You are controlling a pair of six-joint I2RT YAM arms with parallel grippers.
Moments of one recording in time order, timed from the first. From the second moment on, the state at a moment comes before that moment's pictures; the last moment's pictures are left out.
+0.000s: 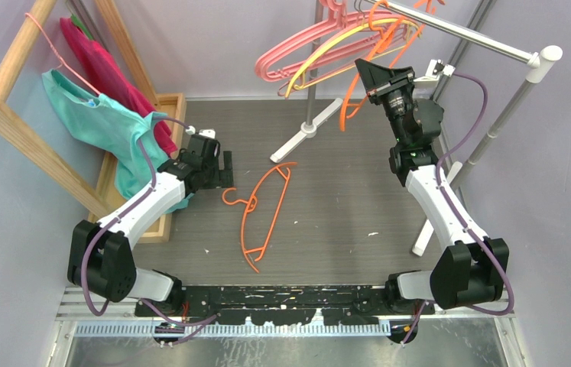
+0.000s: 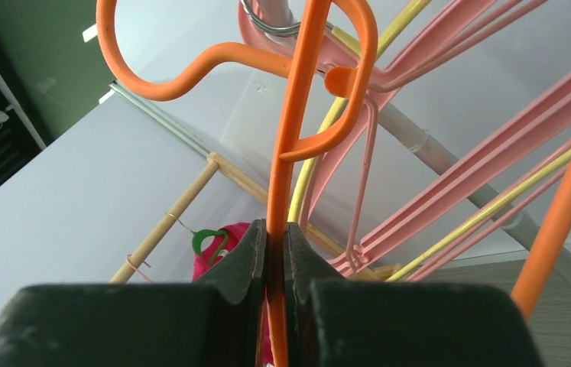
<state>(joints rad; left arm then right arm) -0.37 1.40 1.01 -0.53 -0.23 -0.35 0.14 1.31 1.12 0.64 -0.20 1.12</state>
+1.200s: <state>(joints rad) -0.37 1.42 1.01 -0.53 -0.23 -0.35 0.13 1.24 1.03 0.49 -0.04 1.05</state>
